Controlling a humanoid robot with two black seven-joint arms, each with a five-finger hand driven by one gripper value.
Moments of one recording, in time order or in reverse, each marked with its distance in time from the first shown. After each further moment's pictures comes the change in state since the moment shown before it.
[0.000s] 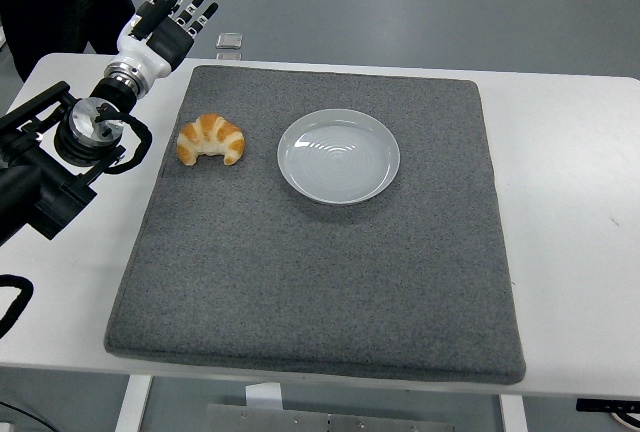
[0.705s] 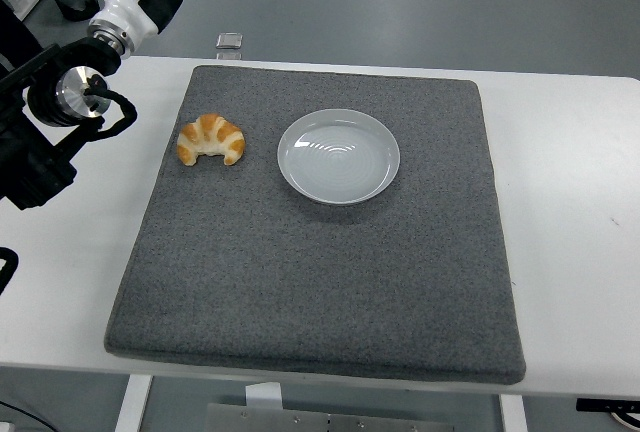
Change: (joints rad) left arm -0.098 0.069 0.007 0.008 0.340 -0.013 -0.032; right arm 0.000 0.000 0.000 0.000 0.001 0.000 0.001
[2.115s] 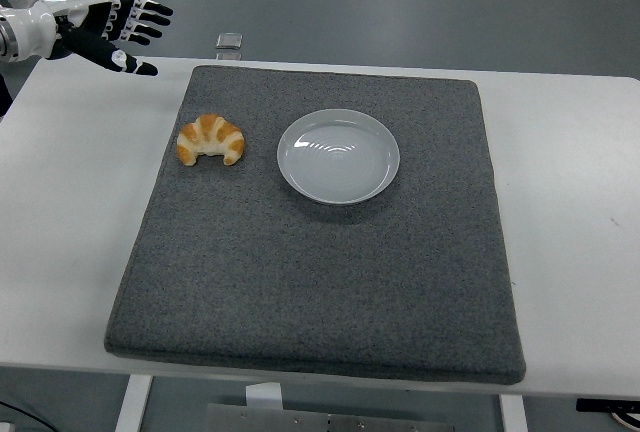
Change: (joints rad) left arm -0.166 0.372 0.485 -0.063 0.620 -0.308 0.039; right arm 0.003 0.000 0.001 0.000 0.000 0.000 0.000
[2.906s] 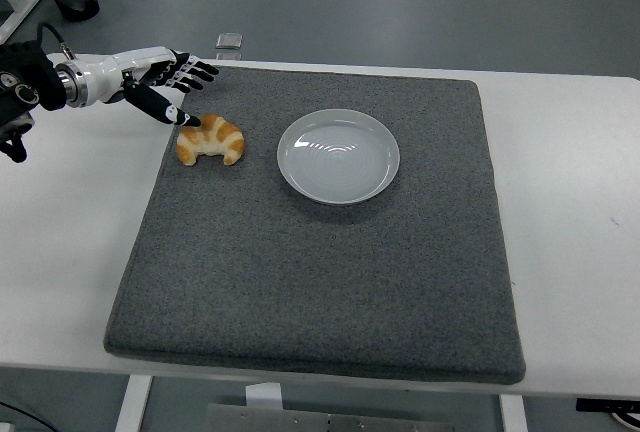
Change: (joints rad) left arm 0.093 -0.133 0.007 0.009 0.240 0.121 -0.027; right arm -0.002 0.000 -0.002 0.000 0.000 0.001 0.000
